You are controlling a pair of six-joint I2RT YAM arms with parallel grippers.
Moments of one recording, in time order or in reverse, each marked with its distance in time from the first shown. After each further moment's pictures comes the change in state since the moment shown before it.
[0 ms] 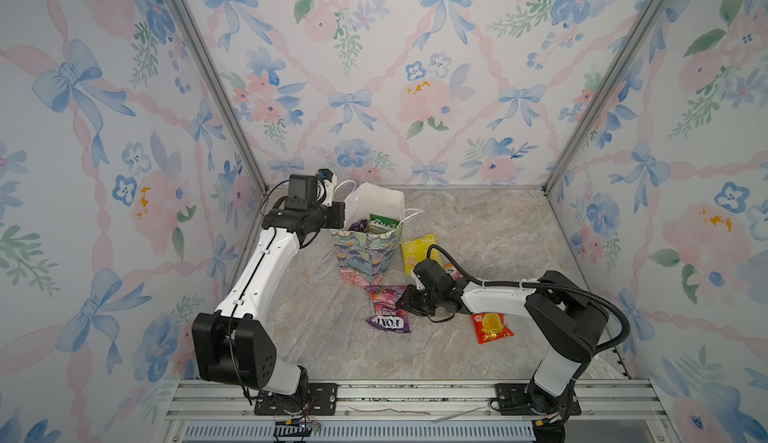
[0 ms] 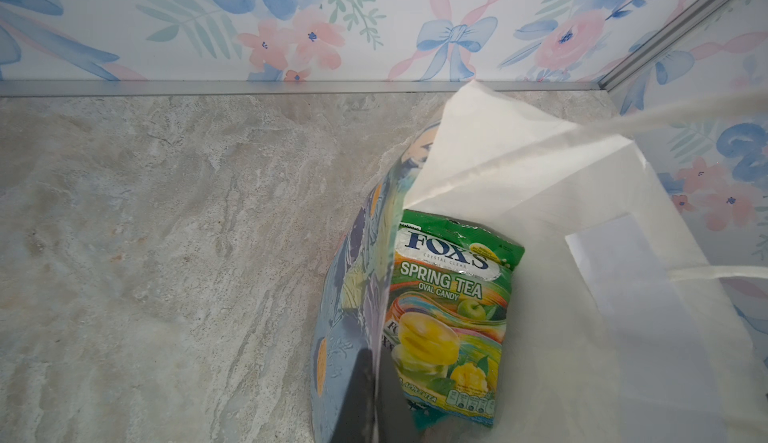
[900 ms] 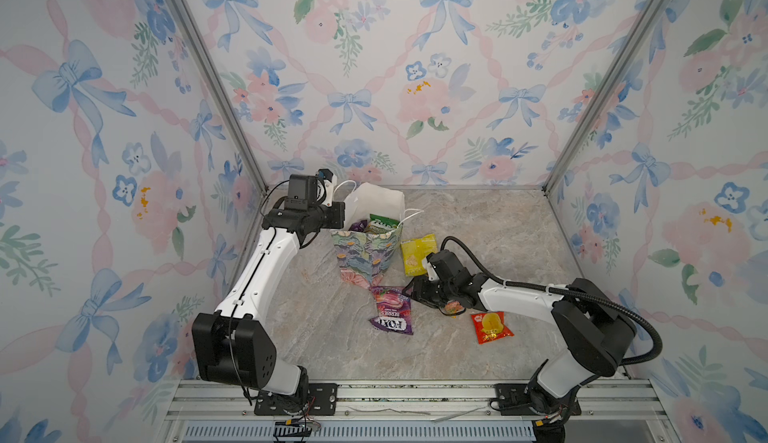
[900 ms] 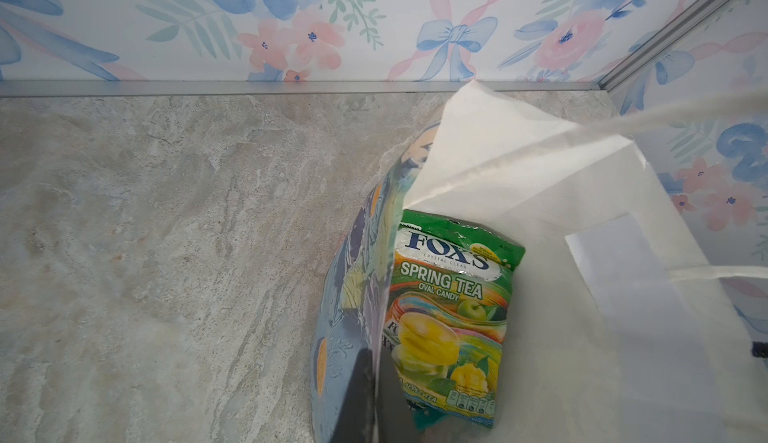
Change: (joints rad) left arm 0.000 0.000 0.000 0.000 0.000 0.000; right arm -0.068 -0.145 -0.054 -0.023 -0.029 -0.044
